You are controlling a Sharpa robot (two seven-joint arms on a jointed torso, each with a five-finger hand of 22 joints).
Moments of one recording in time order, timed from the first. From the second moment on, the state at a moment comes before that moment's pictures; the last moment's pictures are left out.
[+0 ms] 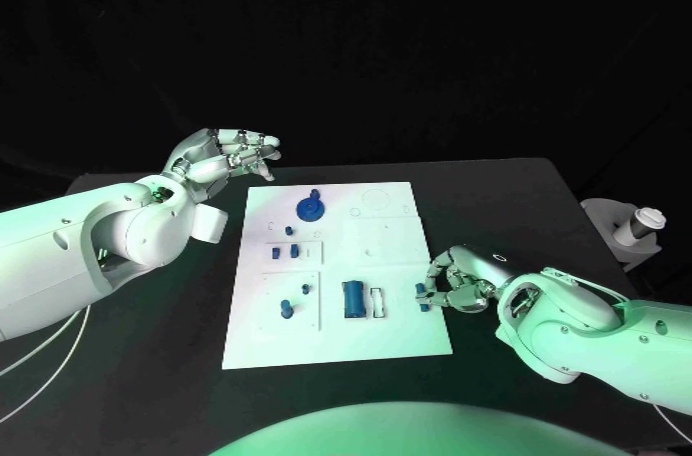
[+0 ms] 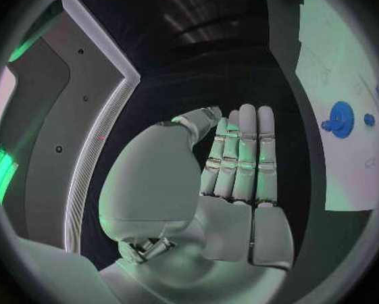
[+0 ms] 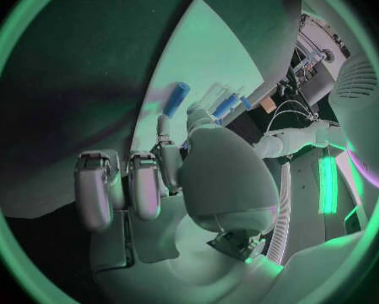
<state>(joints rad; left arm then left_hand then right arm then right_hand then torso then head) 1.24 -0.88 -0.07 1.47 -0.10 -0.16 0.38 1.40 -0.17 0.51 0.04 0.26 0.95 0.19 0.24 0.28 1.10 0.12 0.29 0.16 1.01 0.05 0.89 0.37 0.18 0.82 0.15 0.84 0.61 0.96 -1.10 -0.14 1.86 -1.49 -0.50 -0.40 1.29 -0.08 0.01 0.29 0.13 0.97 0.08 0.40 0.55 1.45 0.00 1.27 1.31 1.47 -0.07 1.53 1.31 0.01 1.47 0.04 1.52 1.31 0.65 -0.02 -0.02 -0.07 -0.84</state>
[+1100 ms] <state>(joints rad) 1.24 -0.89 -0.07 1.47 -0.10 -0.16 0.38 1.40 -0.17 0.51 0.04 0.26 0.95 0.19 0.24 0.28 1.10 0.12 0.29 0.16 1.01 0.05 0.89 0.37 0.18 0.82 0.15 0.84 0.61 0.94 -1.06 -0.14 1.86 -1.58 -0.47 -0.46 1.37 -0.19 0.46 0.23 0.30 1.01 0.06 0.40 0.62 1.46 -0.02 1.27 1.31 1.47 -0.08 1.54 1.31 0.01 1.47 0.03 1.55 1.31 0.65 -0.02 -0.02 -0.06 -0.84</state>
